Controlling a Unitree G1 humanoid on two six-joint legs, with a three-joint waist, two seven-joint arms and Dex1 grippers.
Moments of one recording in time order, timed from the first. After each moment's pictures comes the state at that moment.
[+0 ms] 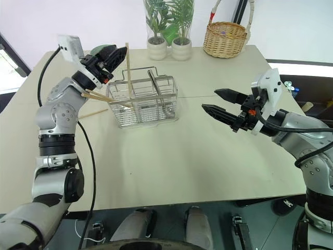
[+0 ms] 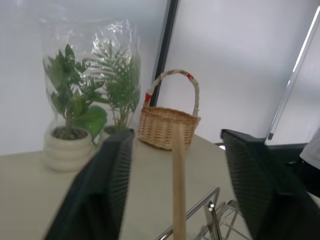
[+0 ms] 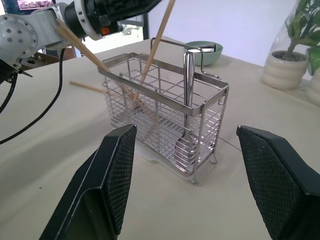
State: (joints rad) left arm -0.83 0.34 0.26 0.20 -0.55 0.44 -0.57; right arm -0.30 -0.83 -0.32 -0.45 0.88 0.75 0.70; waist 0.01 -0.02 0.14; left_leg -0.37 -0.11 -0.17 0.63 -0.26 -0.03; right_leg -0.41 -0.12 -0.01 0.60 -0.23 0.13
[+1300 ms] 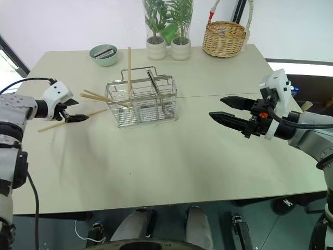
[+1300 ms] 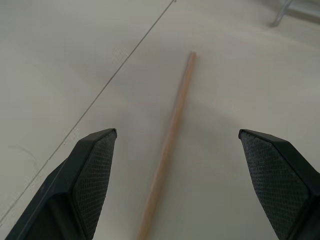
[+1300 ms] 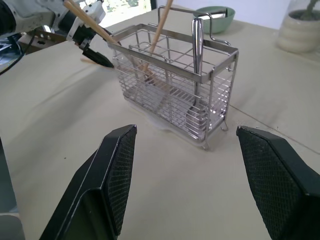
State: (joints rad) left arm -1.05 0.81 -0.15 1.30 0.17 -0.12 -1.05; right arm -0.28 -0.96 -0.40 -0.45 1.00 0.93 0.74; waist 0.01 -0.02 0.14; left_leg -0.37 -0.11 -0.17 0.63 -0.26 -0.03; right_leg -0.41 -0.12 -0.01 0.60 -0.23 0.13
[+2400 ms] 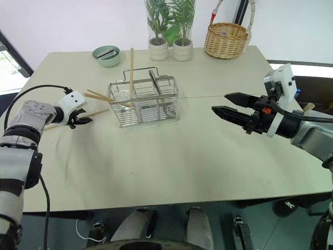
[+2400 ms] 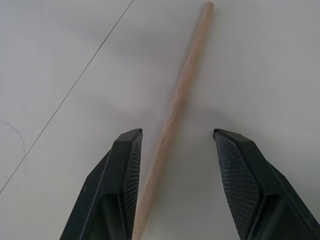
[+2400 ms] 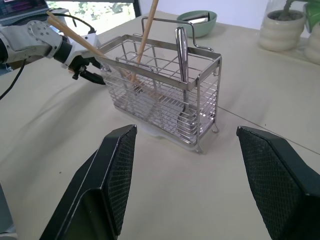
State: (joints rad) left arm -1.04 0.73 -0.18 1.33 0.30 -0.08 -0.87; right arm -0.29 -0.98 -0.45 -0.47 1.11 1.00 0.60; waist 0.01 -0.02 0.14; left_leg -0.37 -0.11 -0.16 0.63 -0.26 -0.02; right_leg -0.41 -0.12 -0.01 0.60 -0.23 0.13
